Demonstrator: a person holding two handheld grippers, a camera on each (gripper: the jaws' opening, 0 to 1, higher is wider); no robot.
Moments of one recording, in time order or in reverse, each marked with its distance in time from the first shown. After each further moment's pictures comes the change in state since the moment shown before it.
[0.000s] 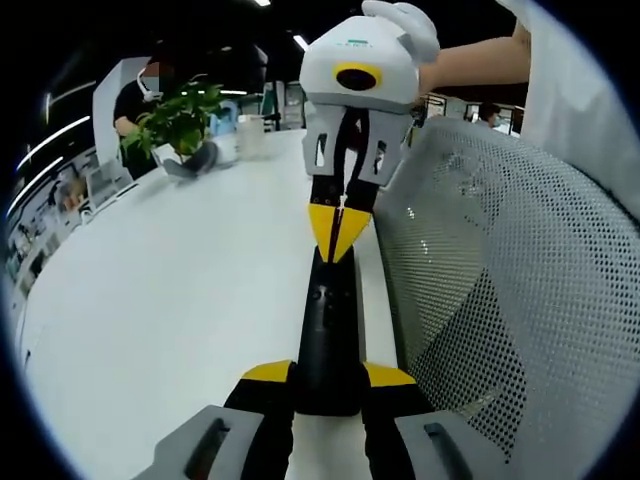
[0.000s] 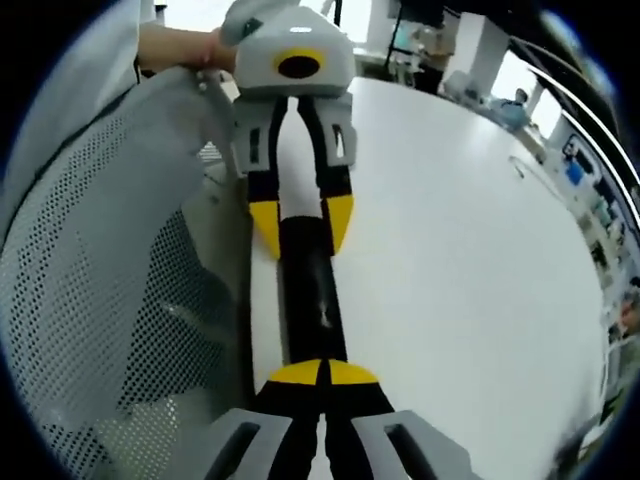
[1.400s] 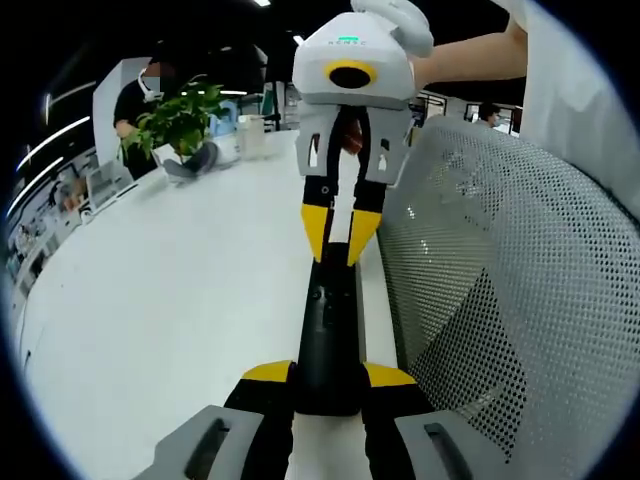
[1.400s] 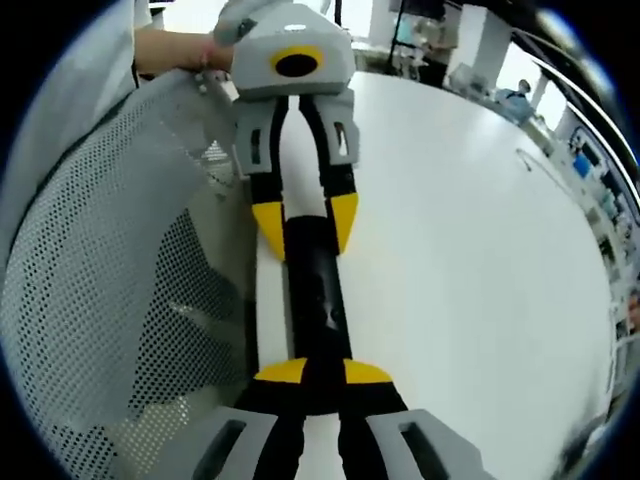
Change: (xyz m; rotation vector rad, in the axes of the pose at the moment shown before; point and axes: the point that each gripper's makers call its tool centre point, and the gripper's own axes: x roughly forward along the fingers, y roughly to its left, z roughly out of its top) left arm 0.000 0.001 0.000 -0.001 0.001 0.002; right arm 0.001 0.001 0.002 0.083 -0.001 0.026
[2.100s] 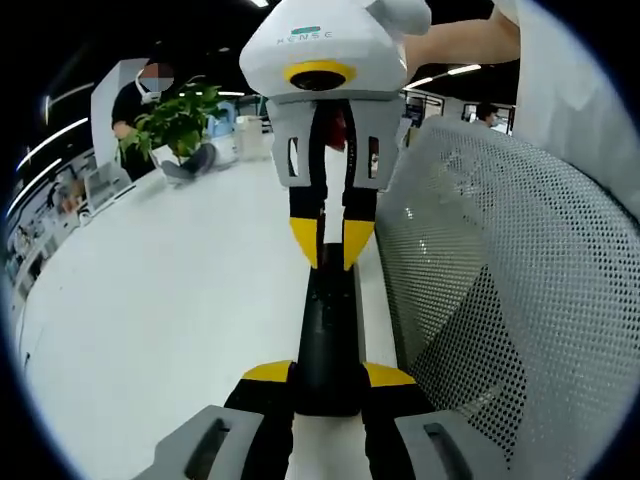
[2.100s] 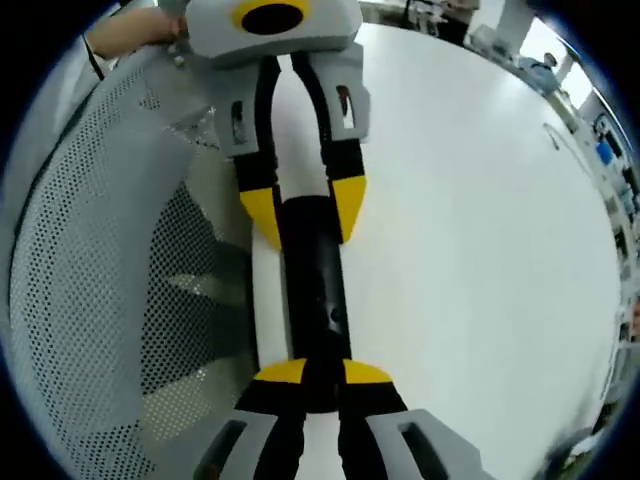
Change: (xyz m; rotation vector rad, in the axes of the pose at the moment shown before) left arm 0.000 0.000 0.000 0.008 -0.003 -0.010; right arm 0.003 -0.001 -0.002 0.035 0.197 0.060
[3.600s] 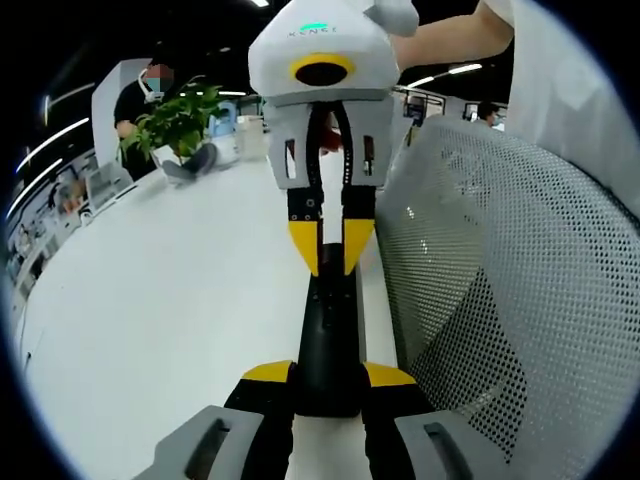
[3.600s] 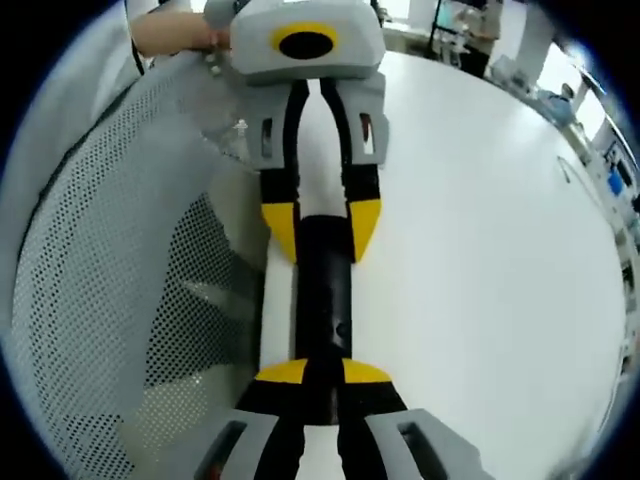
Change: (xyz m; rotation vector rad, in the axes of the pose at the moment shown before) left arm 0.000 0.000 0.000 -0.002 0.002 0.009; right arm 0.001 0.003 0.010 -0.103 -0.142 0.020
